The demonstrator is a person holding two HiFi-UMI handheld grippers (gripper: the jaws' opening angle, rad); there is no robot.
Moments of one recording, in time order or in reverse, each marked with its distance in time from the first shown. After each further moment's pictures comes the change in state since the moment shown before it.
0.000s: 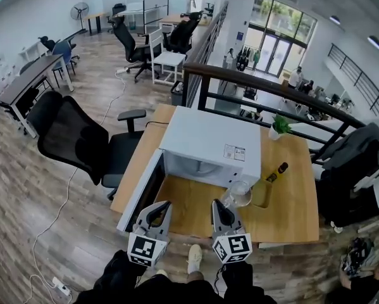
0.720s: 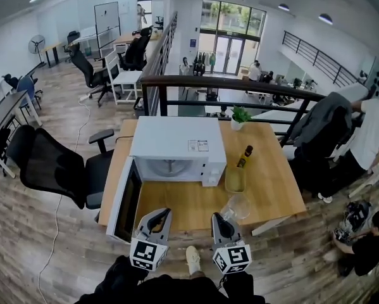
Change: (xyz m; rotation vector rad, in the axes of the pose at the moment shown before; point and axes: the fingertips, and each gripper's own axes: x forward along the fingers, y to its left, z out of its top) left arm -0.021 -0.090 0.003 0.051 -0.032 -0.235; right arm -0.141 -0.004 -0.003 0.010 -0.027 -0.263
